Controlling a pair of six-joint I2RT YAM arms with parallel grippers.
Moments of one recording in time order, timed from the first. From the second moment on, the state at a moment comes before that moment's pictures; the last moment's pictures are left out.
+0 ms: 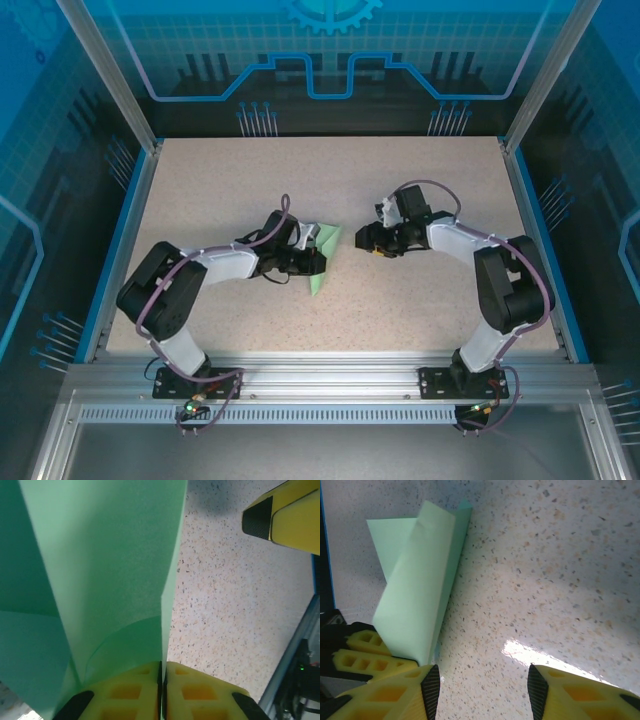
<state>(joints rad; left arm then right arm) -0.50 1.71 0.82 0.01 0.58 -0.56 0.32 1.69 0.99 -0.34 -0.60 0.48</state>
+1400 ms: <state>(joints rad) -0.27 1.83 0.70 0.27 0.89 -0.68 0.49 1.89 1.10 -0.15 -0.59 0.62</state>
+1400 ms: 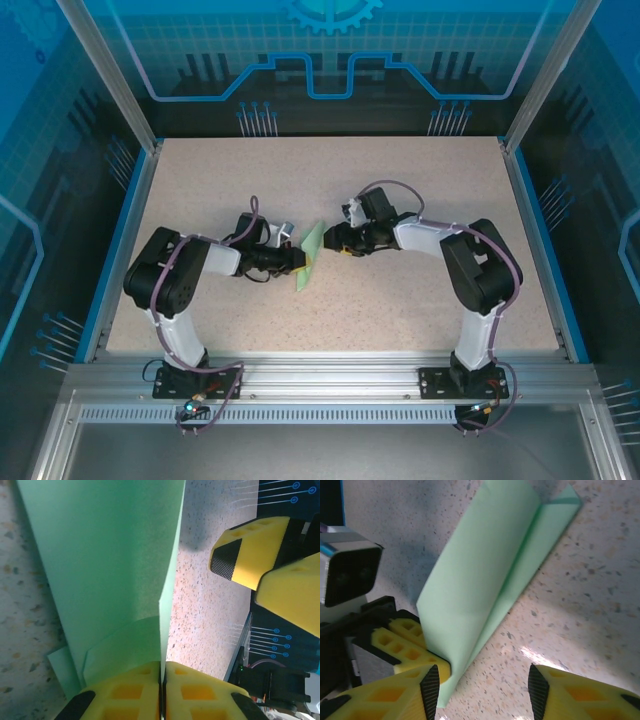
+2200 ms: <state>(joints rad) -0.21 1.91 0.74 0.26 1.00 -0.66 0.52 1.99 1.15 -0.01 -0.57 0.79</state>
